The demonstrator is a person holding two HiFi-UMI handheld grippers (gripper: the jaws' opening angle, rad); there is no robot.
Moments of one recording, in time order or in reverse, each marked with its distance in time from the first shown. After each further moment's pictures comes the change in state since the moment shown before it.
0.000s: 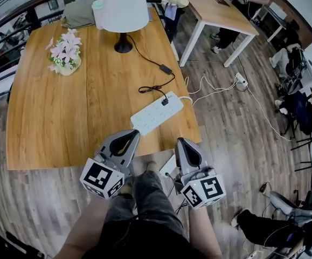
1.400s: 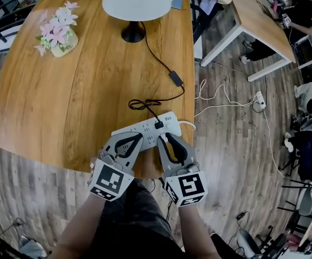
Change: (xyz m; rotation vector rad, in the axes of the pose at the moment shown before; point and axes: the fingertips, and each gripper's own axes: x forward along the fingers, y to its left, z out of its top) left arm 0.126 0.042 -0.075 0.103 0.317 0.212; right arm 0.131 -0.080 -0.066 -0.140 0.315 0.246
